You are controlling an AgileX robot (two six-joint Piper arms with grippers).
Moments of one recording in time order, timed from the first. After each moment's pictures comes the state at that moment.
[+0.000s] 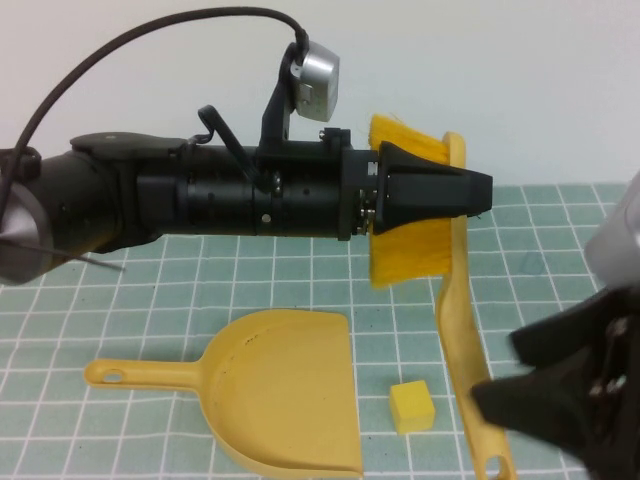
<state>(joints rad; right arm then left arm) 0.71 1.02 -0.98 0.41 0.82 -0.27 -0.43 1.74 -1.26 -1.72 1.23 1.03</state>
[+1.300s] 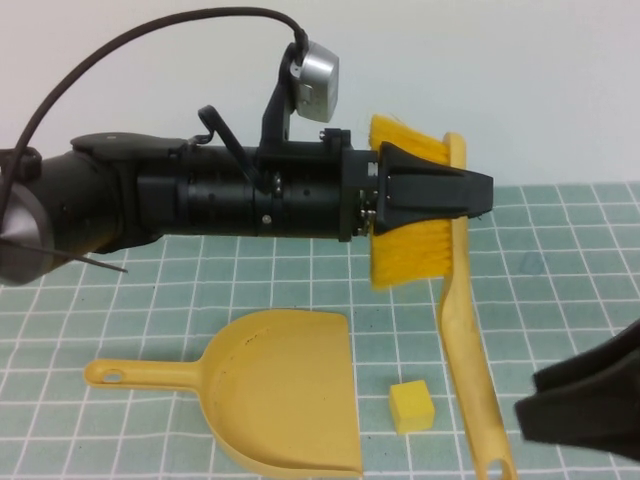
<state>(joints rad) 0.20 1.08 -0.78 1.06 1.13 -0.87 -0.43 1.74 -1.26 -1.72 1.23 1.03</state>
